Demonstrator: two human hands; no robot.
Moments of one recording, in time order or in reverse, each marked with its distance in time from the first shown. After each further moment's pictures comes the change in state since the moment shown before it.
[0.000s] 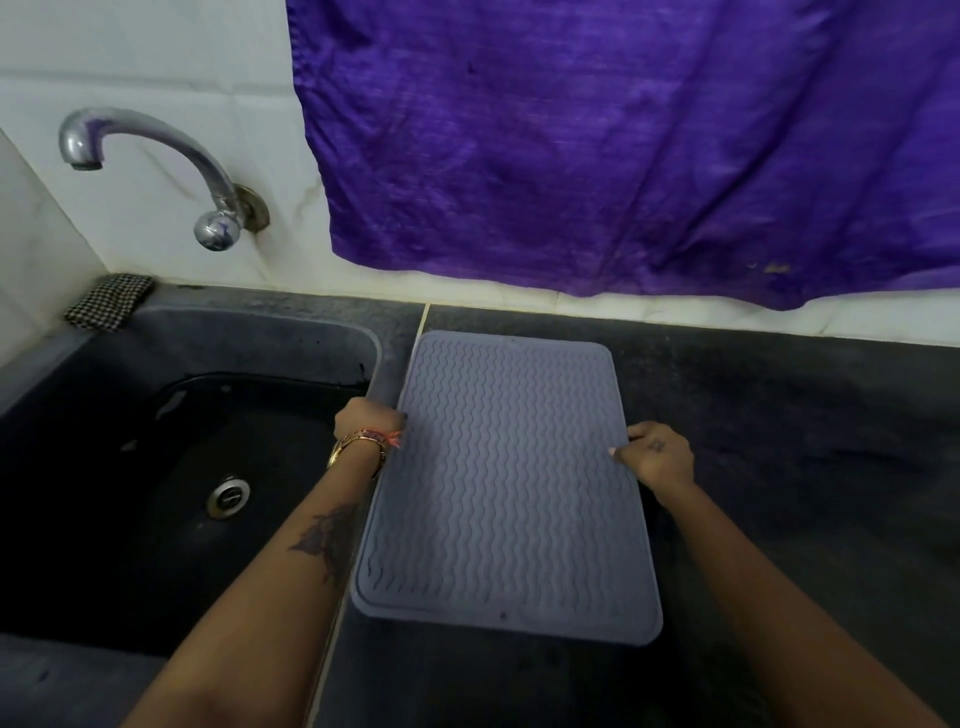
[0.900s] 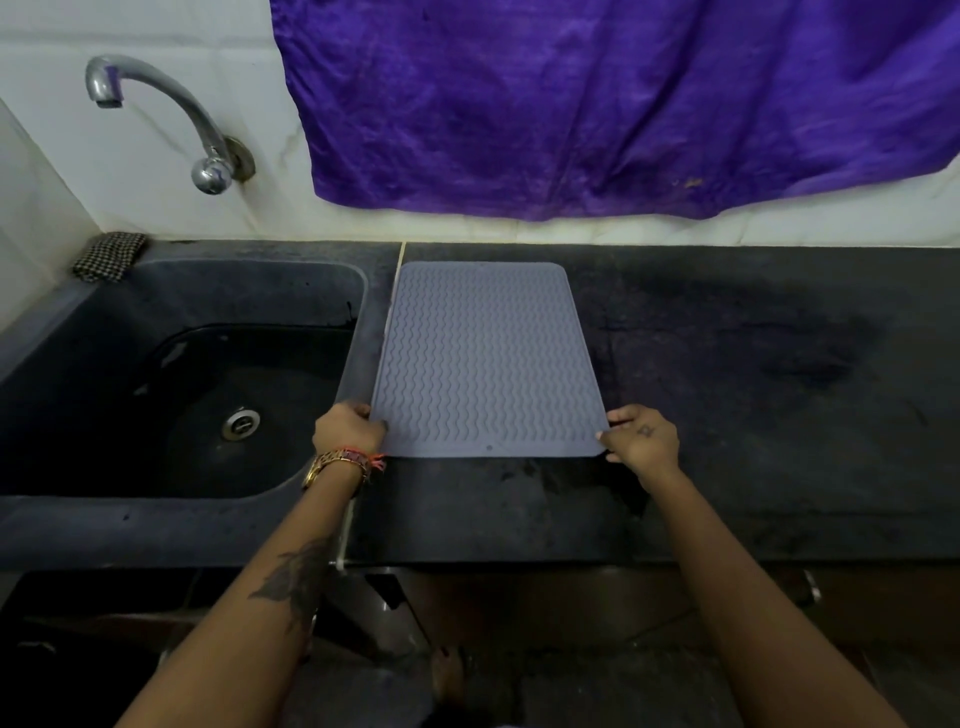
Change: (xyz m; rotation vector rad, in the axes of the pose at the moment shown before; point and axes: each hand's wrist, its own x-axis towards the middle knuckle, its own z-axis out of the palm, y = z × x) left_hand -0.126 -0.112 -0.014 0.180 0.064 0.190; right_hand -0.154 0.082 0.002 0.279 0.065 0.102
